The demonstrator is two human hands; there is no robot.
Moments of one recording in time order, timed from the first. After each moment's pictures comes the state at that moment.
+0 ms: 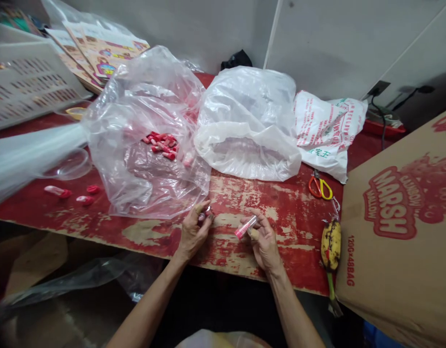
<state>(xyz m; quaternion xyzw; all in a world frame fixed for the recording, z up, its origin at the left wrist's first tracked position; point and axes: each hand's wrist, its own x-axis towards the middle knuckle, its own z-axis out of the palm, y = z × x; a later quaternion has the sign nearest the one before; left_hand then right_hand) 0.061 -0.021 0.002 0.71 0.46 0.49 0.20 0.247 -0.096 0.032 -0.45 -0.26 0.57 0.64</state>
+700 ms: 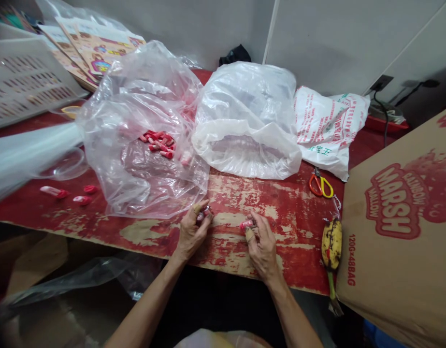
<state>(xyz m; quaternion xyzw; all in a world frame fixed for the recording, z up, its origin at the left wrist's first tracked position) 0.061 -0.021 0.002 0.71 0.47 0.48 0.20 0.249 -0.102 0.025 -0.60 -0.57 0.20 0.52</state>
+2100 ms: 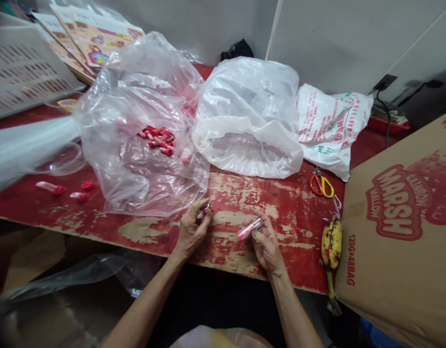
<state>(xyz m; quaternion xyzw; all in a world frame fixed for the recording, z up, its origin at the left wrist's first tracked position) 0.060 -0.021 0.001 0.72 0.47 0.47 0.19 0.254 -0.102 0.031 -0.47 -0.32 0.54 0.62</state>
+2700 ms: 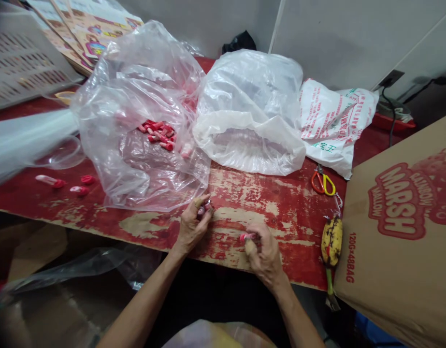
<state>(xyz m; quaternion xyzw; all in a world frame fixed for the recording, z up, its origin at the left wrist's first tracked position) 0.060 -0.021 0.000 0.72 0.47 0.47 0.21 0.253 -0.123 0.033 -0.59 -0.64 0.18 0.45</state>
